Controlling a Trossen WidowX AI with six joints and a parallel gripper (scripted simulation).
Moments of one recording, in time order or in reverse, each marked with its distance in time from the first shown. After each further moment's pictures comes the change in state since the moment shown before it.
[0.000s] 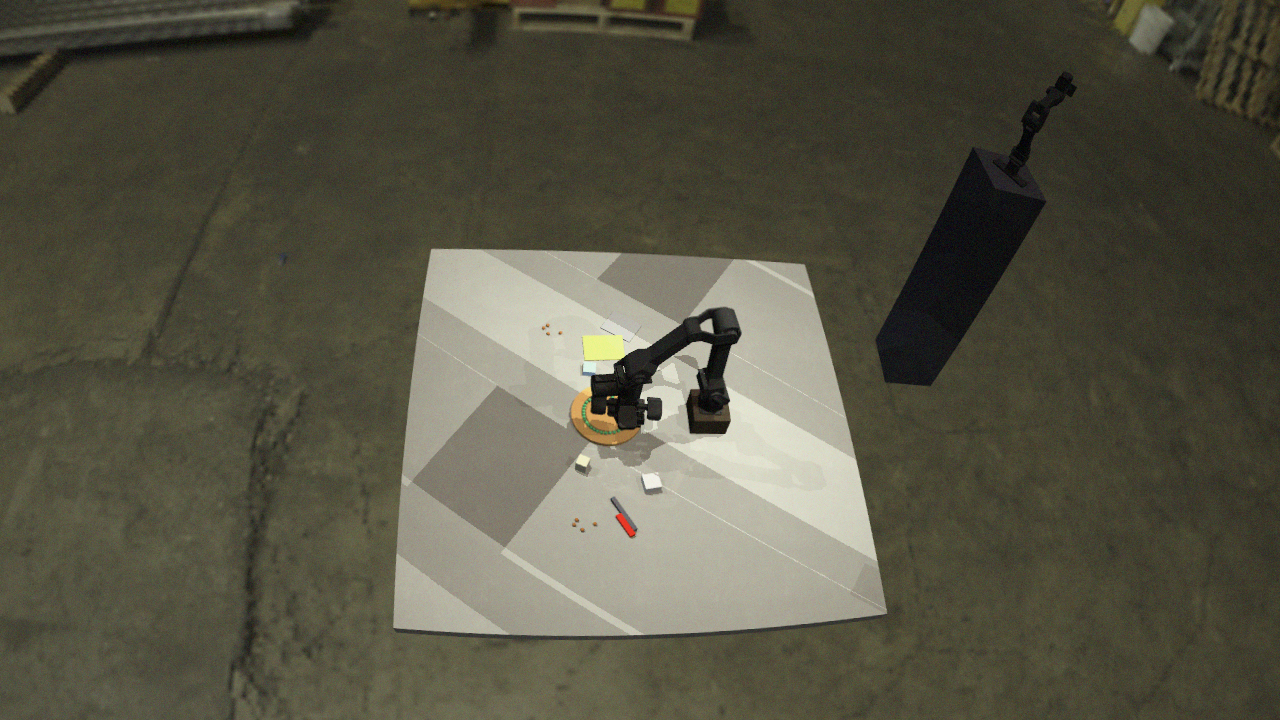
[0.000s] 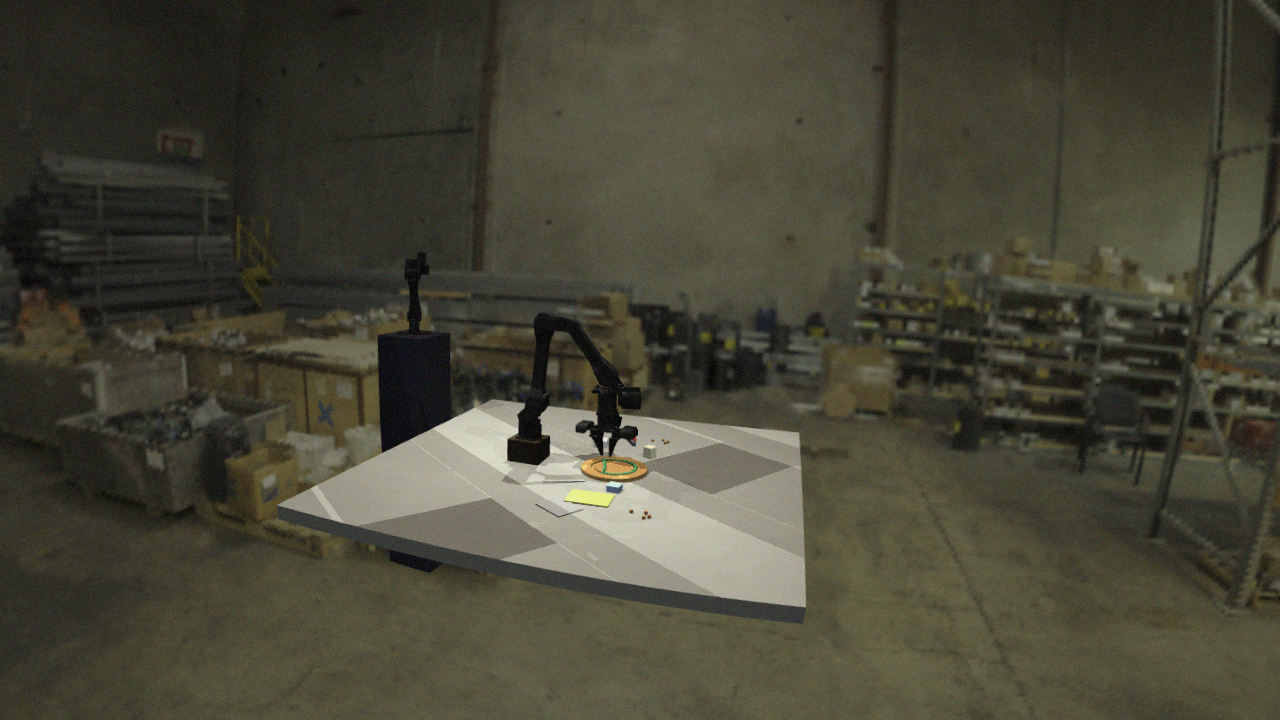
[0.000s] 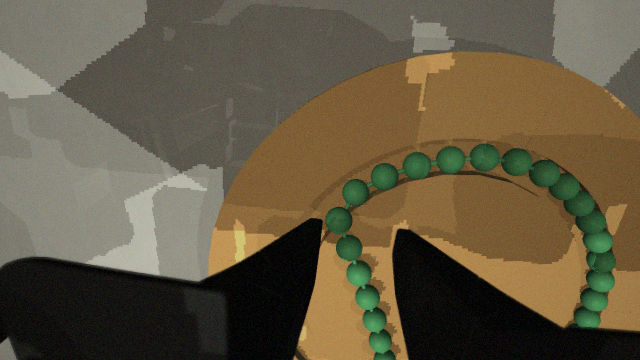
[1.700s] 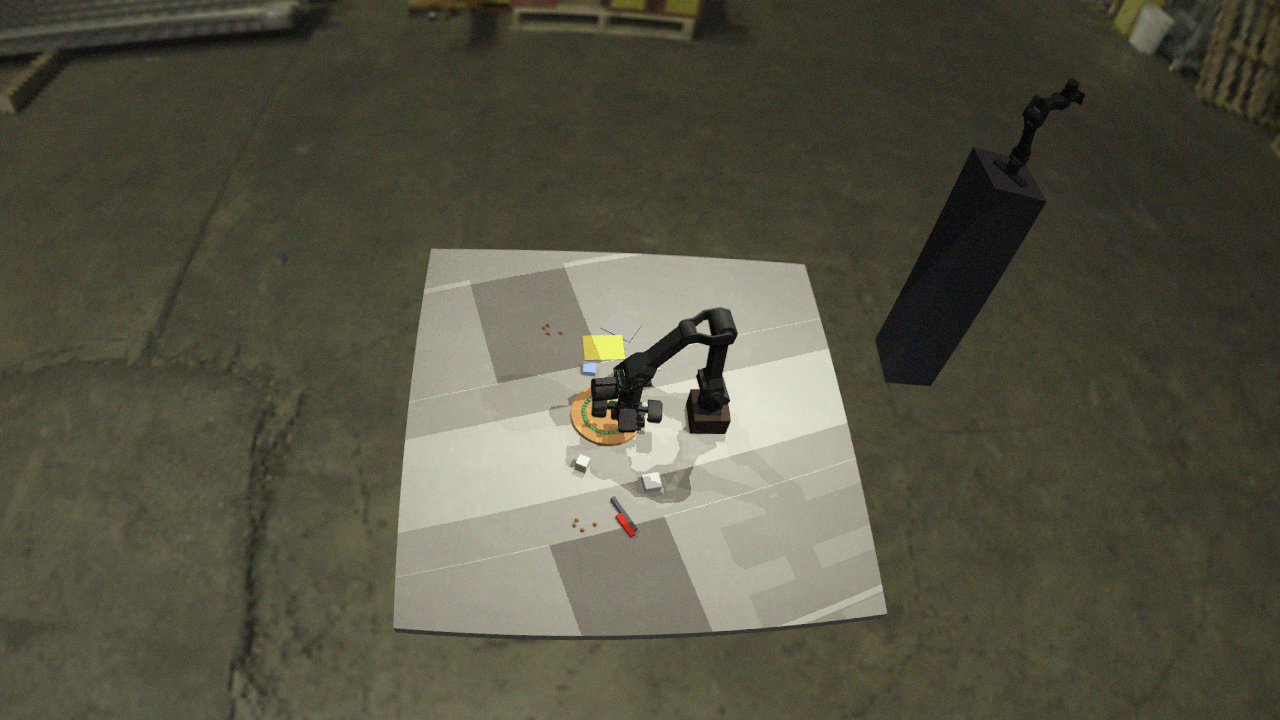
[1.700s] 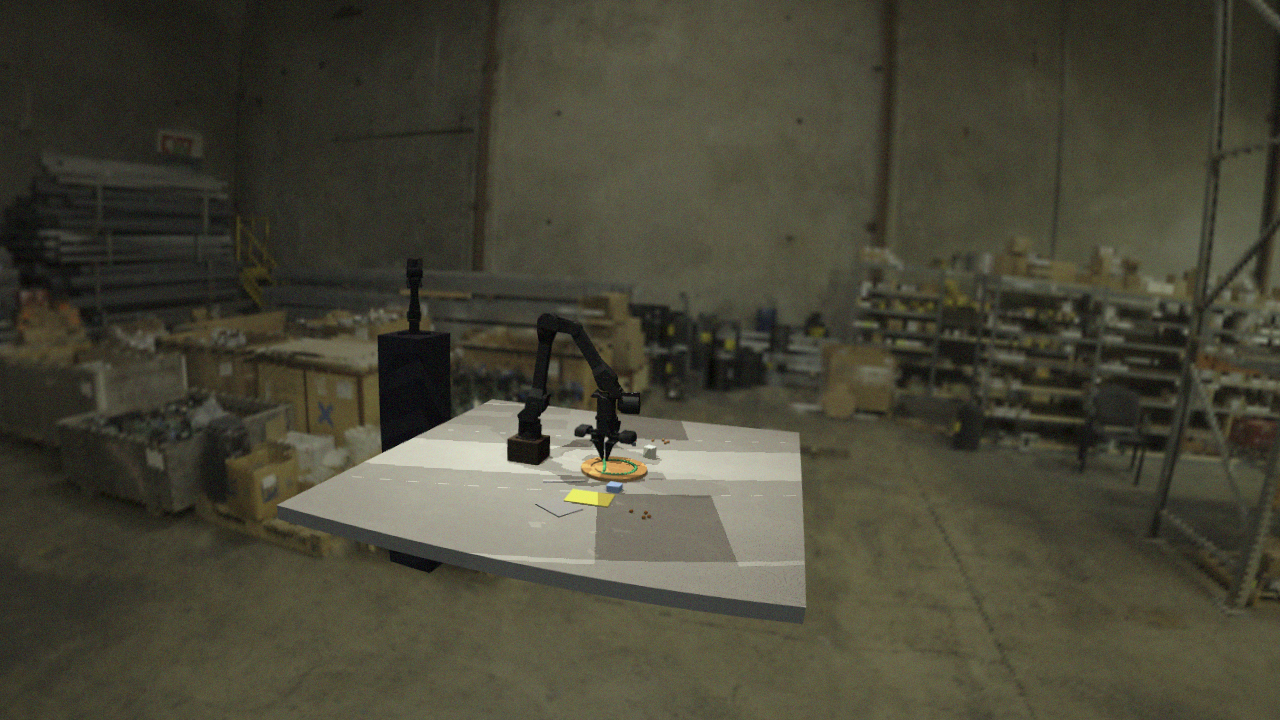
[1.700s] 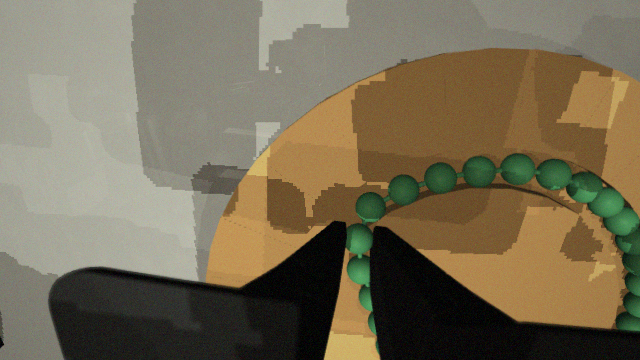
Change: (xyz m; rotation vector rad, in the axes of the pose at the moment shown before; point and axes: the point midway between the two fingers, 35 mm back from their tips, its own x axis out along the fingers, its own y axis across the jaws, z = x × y) arm 0.014 0.004 -0.001 -0.002 0.003 0.013
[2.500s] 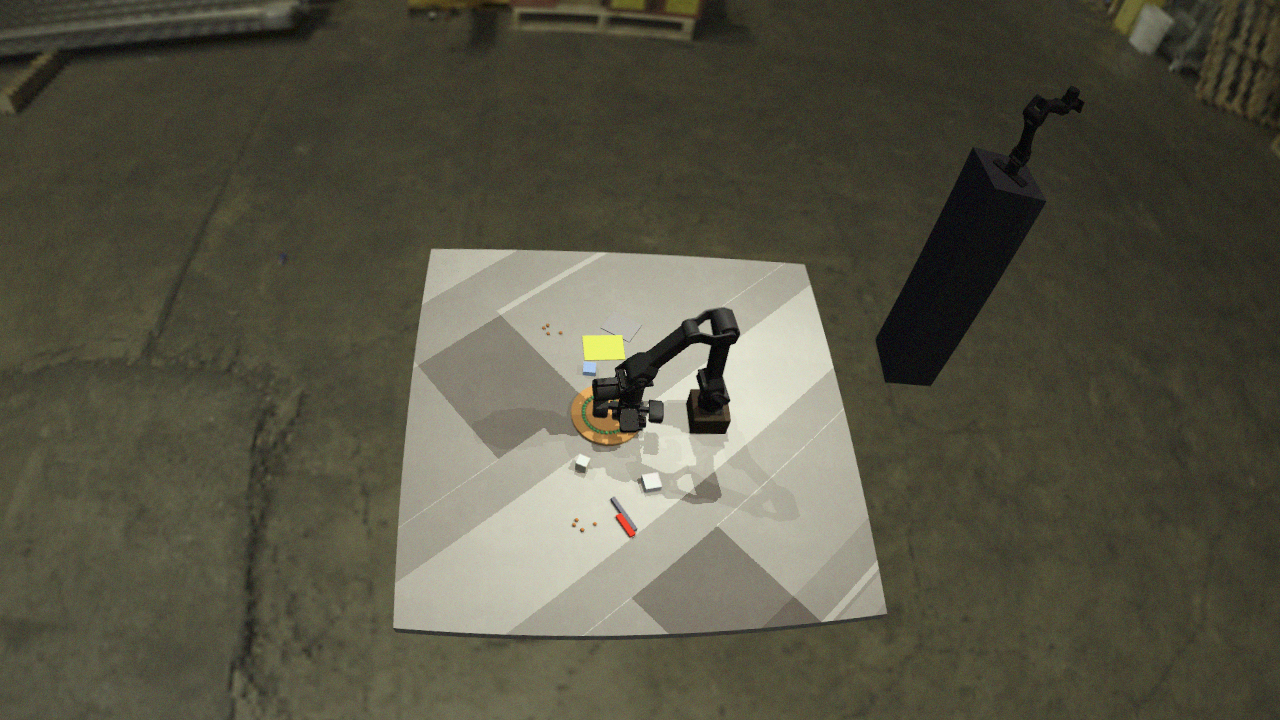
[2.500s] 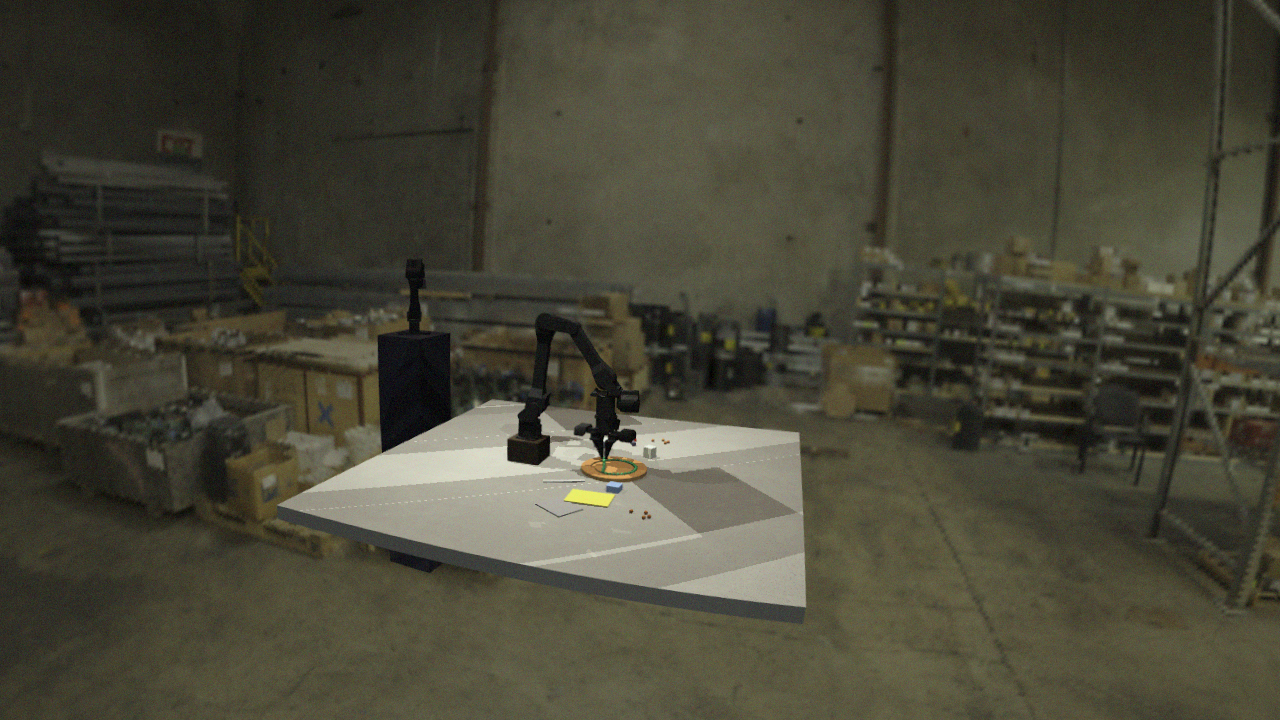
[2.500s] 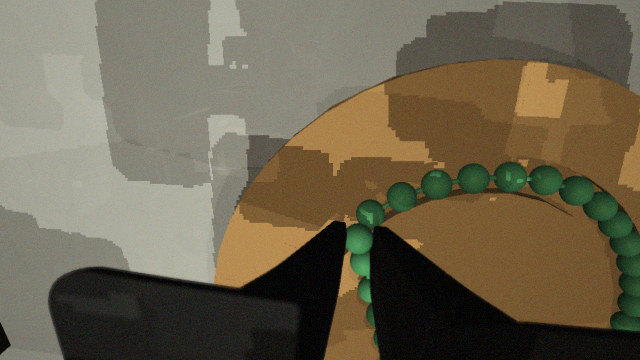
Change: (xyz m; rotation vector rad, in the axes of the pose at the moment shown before) arm -0.003 0.003 0.003 -0.004 -0.002 -0.006
